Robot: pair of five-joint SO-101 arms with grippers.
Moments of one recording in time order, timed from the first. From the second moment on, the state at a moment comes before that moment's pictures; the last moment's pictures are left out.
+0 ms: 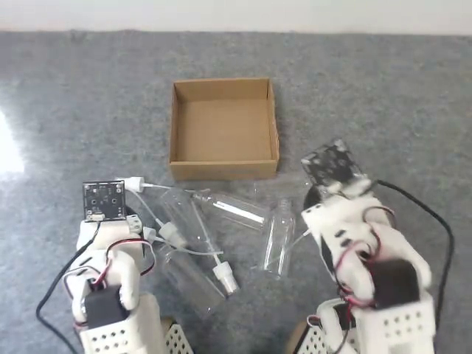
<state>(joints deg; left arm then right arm) -20.4 -103.3 88.5 66.8 -5.6 -17.1 -67.0 44.2 75.3 19.6</state>
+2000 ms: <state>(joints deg) -33.7 -103.3 88.5 62.7 -3.5 -44.8 -15.2 18.3 71.3 16.7</state>
